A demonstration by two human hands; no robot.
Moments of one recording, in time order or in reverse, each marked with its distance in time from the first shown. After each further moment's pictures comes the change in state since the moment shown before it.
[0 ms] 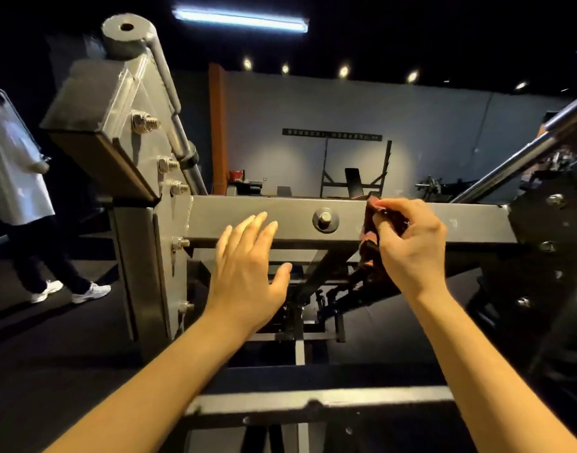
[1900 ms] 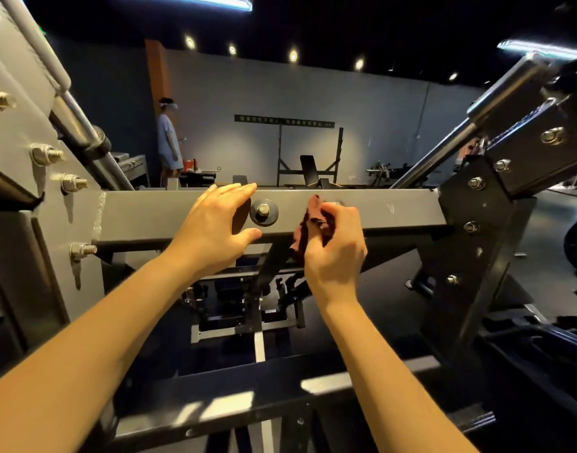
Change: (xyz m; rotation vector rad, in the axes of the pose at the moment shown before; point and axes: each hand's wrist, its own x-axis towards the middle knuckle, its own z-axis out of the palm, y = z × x) left_hand 0.084 0.009 0.025 -0.166 -0.250 0.126; right_hand -0.027 0.010 0.032 0.058 0.245 0.021
